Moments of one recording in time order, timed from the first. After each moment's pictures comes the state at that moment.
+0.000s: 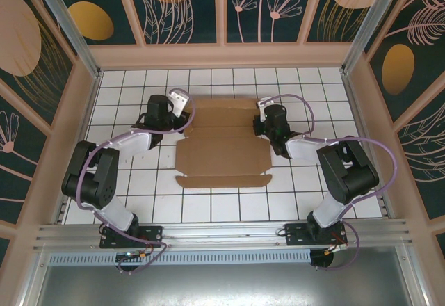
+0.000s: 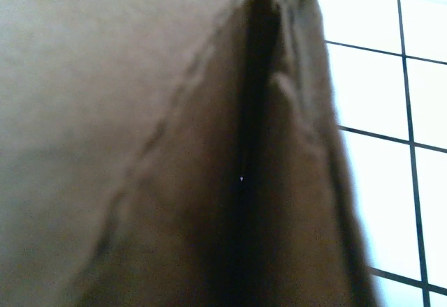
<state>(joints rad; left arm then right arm) -0.31 1.65 0.89 0.17 0.18 0.15 0.47 1.65 0.77 0.35 0.14 0.06</state>
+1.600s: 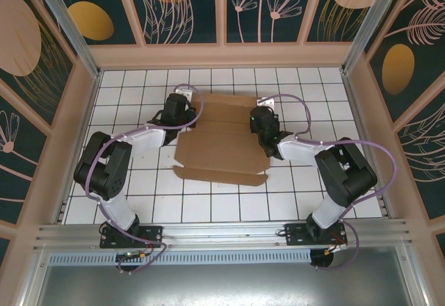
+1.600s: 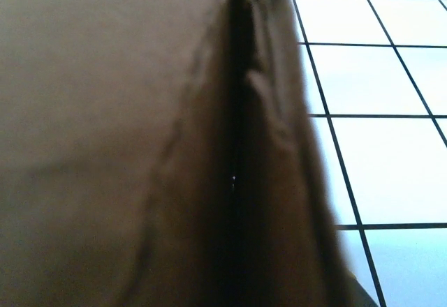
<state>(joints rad) -0.43 1.76 0.99 0.14 -0.11 -0.19 0.58 1.64 0.83 0.22 0.51 0.27</state>
